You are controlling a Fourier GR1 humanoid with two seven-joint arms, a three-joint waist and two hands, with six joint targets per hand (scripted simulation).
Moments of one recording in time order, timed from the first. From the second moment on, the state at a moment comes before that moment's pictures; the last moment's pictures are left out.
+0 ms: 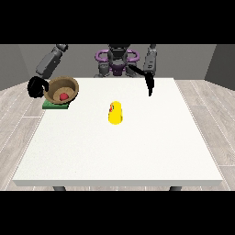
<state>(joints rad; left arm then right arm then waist) -0.45 0.01 -0.09 -1.27 -0.25 0.27 -0.26 -0.54 -0.63 -0.51 -0.52 -0.44 0.29 -0.02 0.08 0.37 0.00</state>
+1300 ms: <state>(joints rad) -0.29 0.03 -0.16 -1.64 -0.30 0.26 -0.12 -0.65 -0.77 -0.49 -0.33 -0.40 0.42 -0.09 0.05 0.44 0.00</state>
